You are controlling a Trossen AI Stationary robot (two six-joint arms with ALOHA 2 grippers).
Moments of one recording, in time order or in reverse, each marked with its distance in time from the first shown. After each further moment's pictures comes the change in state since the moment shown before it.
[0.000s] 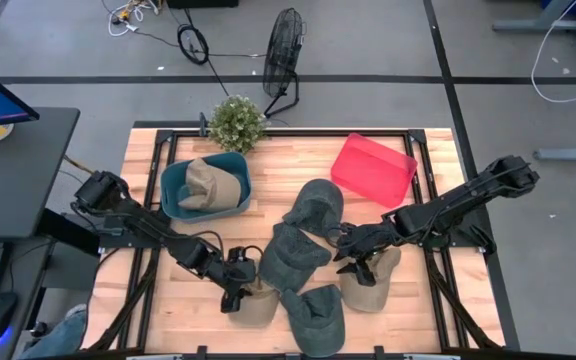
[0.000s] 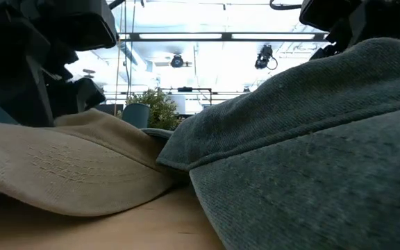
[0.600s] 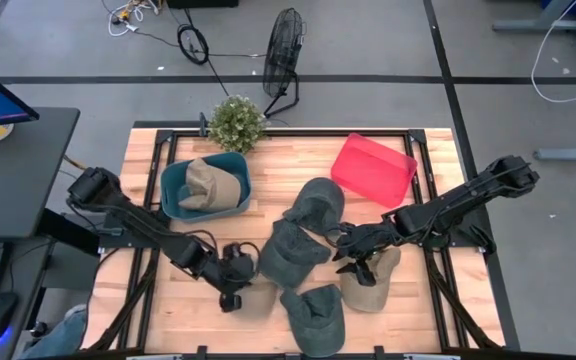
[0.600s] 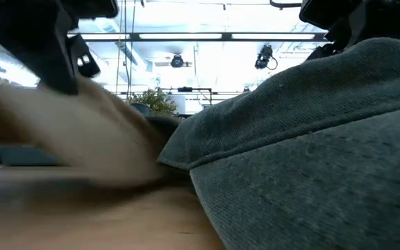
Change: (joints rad) left arm -0.016 -0.086 0.116 -0.240 -0.106 -0.139; right arm -0.001 -0.001 0.000 0.009 0.005 -0.034
